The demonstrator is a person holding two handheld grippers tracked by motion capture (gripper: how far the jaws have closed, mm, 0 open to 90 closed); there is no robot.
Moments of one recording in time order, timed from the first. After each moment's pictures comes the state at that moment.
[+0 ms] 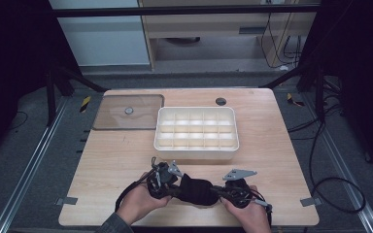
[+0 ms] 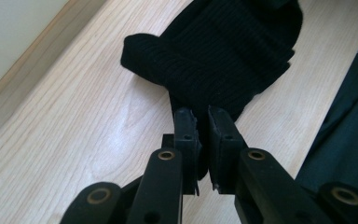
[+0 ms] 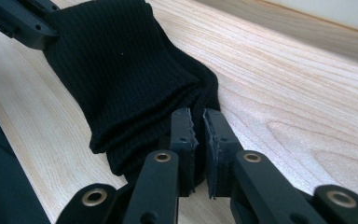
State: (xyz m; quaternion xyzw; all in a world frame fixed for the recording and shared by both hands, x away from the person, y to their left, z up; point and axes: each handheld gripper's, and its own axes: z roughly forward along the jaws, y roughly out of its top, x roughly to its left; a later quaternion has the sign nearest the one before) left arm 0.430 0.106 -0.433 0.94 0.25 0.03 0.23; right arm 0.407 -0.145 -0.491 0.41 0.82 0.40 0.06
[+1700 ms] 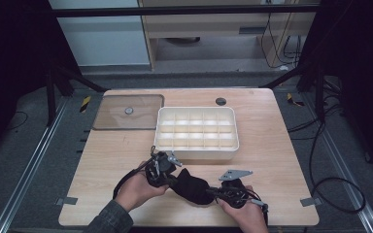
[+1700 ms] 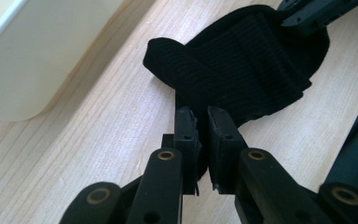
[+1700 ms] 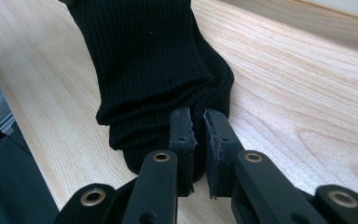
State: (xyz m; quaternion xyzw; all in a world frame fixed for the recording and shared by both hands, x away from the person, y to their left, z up) left arm 0.453 0.111 -0.419 0.95 0.24 0.04 0.21; right arm 0.408 -0.135 -0.493 0.41 0.82 0.41 0.04
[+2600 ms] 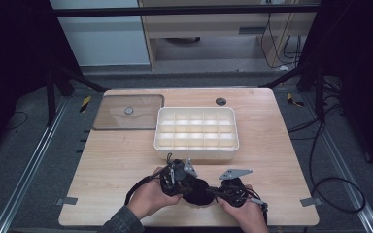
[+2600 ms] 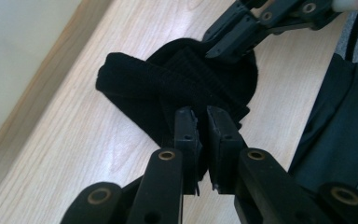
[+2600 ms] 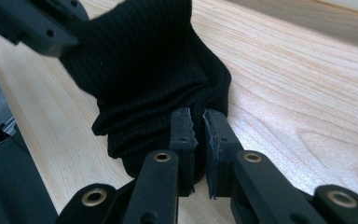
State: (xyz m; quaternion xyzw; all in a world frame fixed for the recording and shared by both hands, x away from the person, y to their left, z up) left arm 0.431 0.070 -0.418 0.96 0.19 0.03 0.22; right arm 0.412 -0.136 -0.495 0.41 0.82 0.41 0.03
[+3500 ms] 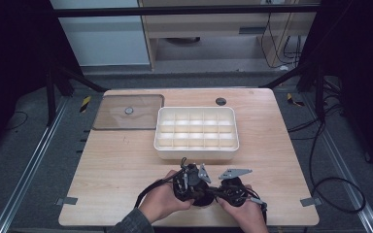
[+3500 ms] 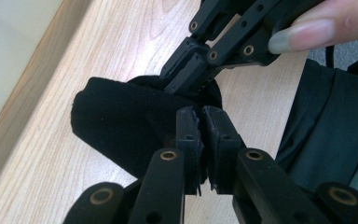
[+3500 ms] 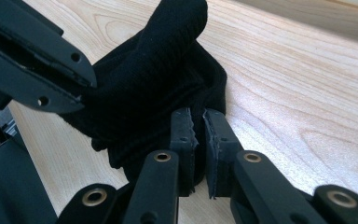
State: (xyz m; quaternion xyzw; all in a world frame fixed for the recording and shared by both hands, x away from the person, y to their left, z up) left arm 0.420 0.038 -0.418 0.96 0.16 0.03 0.22; right arm 0.413 -0.135 -0.497 0.41 0.82 0.40 0.02
